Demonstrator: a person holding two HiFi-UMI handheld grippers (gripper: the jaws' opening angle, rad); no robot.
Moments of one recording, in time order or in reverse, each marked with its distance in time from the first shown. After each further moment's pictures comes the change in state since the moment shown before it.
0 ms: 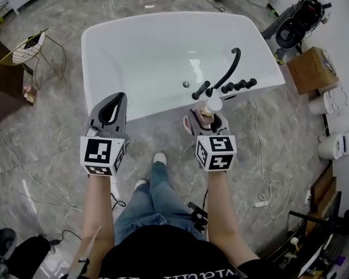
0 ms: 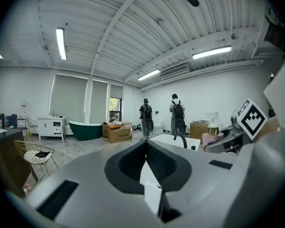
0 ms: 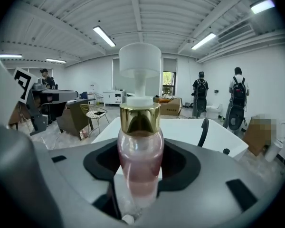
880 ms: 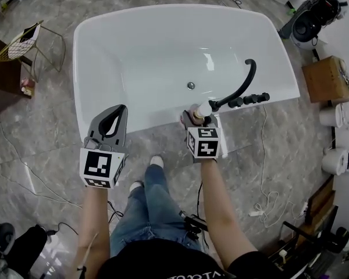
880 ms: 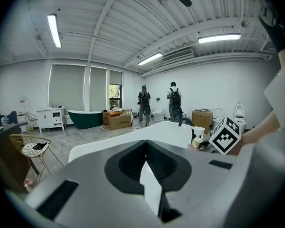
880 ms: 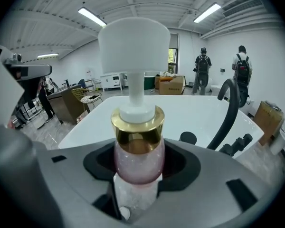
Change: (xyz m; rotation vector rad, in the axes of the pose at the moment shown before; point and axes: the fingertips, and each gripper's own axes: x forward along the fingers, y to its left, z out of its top) left arm 0.120 0.003 -0.067 -0.011 0.184 0.012; right arm 0.189 -0.081 -0.085 0.051 0.240 0.060
